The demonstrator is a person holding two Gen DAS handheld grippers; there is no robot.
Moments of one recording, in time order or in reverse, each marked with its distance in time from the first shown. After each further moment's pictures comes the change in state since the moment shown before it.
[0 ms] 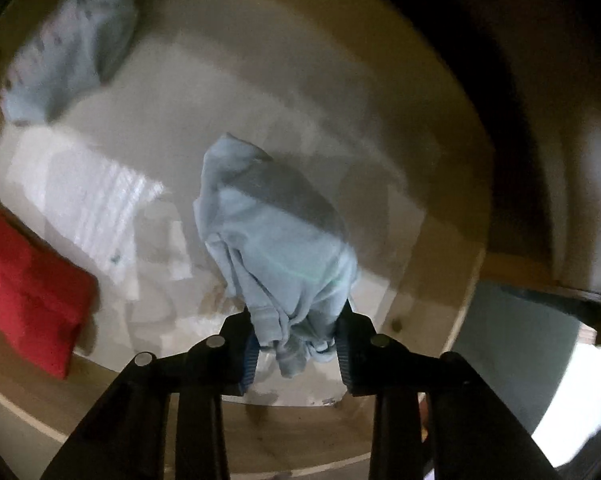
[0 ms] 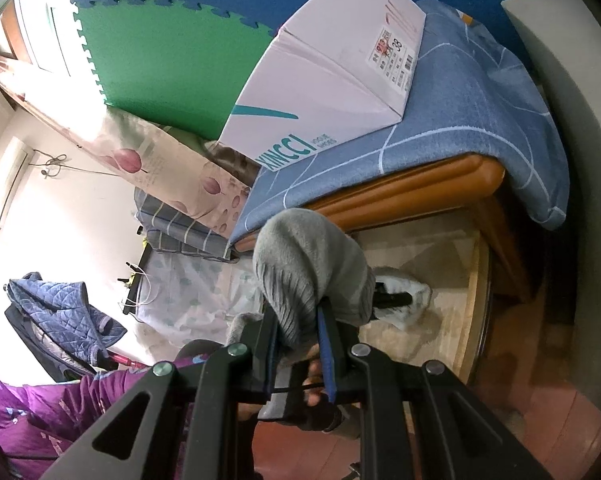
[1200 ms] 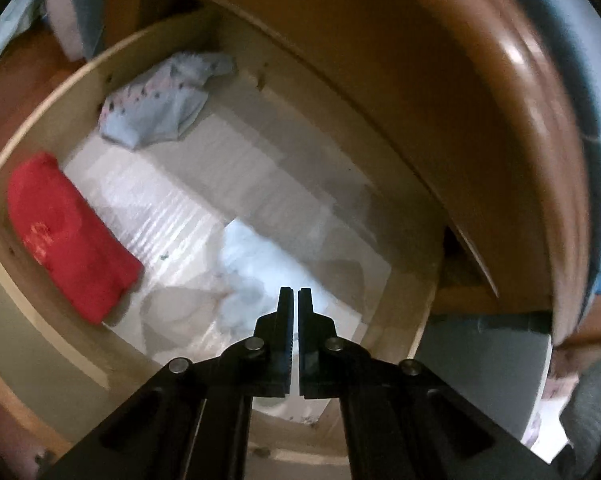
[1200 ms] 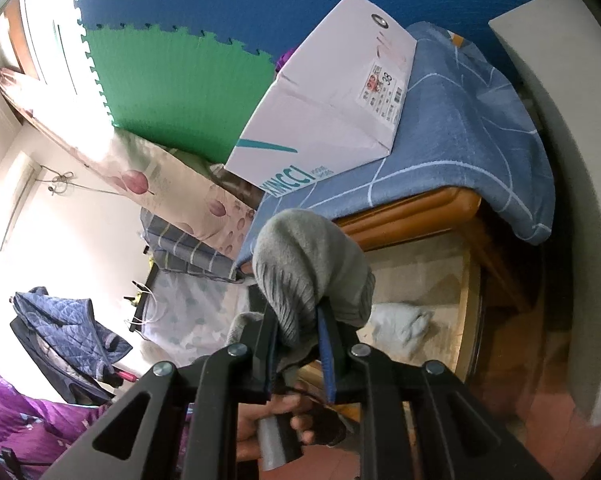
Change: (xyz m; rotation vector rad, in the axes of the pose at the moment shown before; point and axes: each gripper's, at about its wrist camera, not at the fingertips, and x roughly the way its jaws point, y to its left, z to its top) left arm -0.060 -0.022 -0.036 -0.084 -0.331 -0.015; right arm -0.024 -0.006 0.004 0.014 -0.078 0.011
